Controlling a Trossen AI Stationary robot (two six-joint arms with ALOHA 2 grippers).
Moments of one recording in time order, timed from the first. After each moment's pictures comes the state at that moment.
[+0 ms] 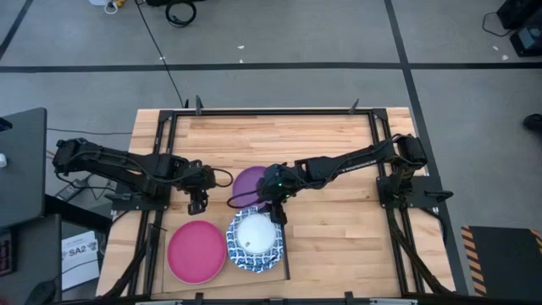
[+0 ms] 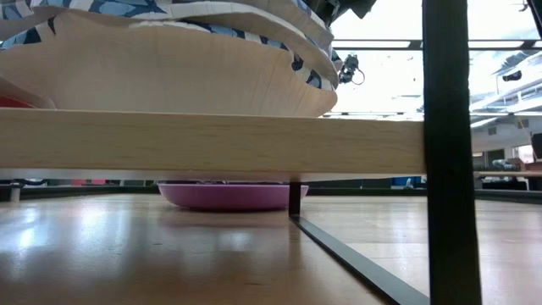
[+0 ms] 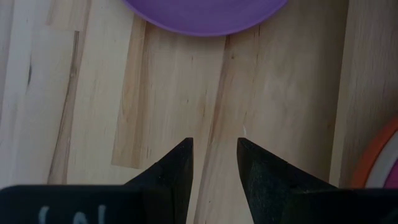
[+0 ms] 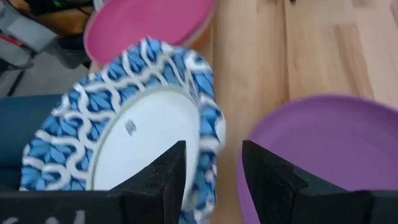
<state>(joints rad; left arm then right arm) -0.11 1.08 0.75 -0.88 -0.08 -0.27 0.11 1.85 1.41 -0.30 -0.21 0.16</state>
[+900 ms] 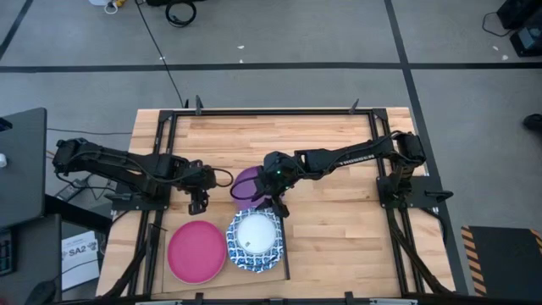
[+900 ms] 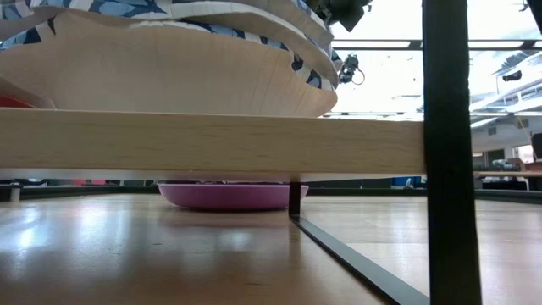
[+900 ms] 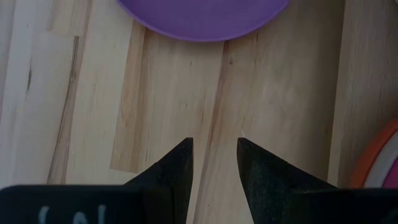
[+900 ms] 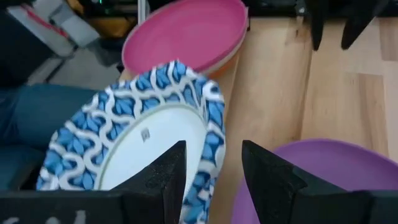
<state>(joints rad) -0.11 1.08 0.75 -0.86 -0.08 -0.27 0.04 1.85 1.41 -0.21 -0.41 -0.01</state>
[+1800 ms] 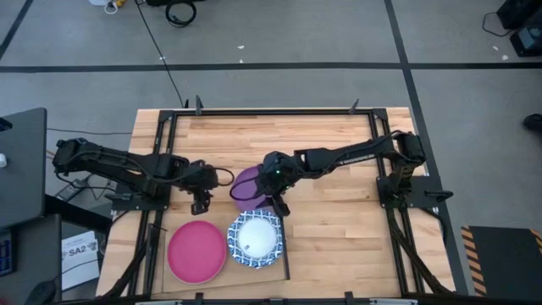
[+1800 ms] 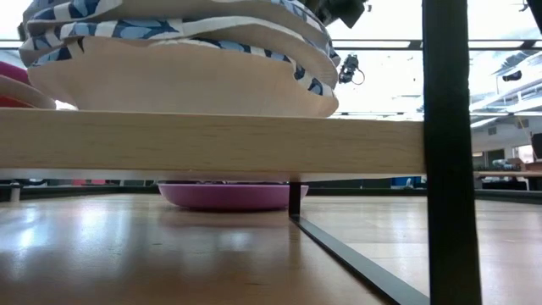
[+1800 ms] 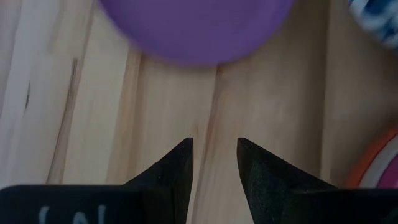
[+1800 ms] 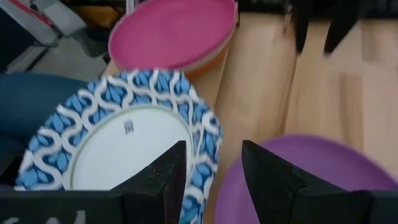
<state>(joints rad) -0.11 1.08 0.75 -0.81 -0.07 -0.27 0.03 1.85 1.42 -0.26 -0.37 -0.07</state>
